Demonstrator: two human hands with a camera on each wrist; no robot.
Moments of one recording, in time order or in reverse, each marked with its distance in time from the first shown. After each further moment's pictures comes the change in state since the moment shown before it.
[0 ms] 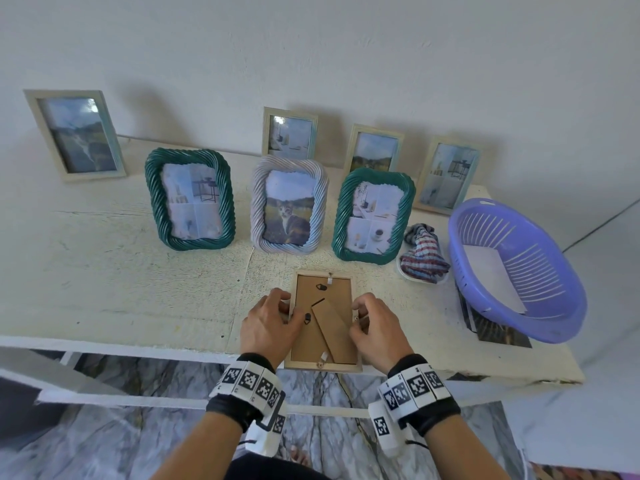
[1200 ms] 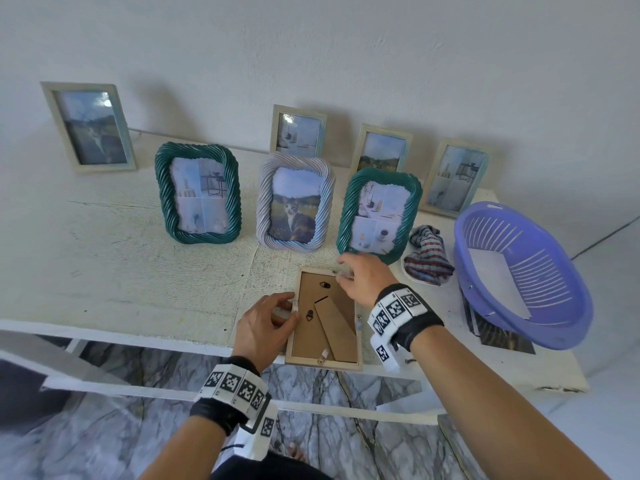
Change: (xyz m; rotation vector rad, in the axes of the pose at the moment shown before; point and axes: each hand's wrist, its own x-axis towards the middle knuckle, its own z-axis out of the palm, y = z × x) left_hand -0.010 -0.022 -0.007 -0.189 -0.052 0.075; right_hand 0.084 -0.033 -0.028 -0.373 -0.147 -0.151
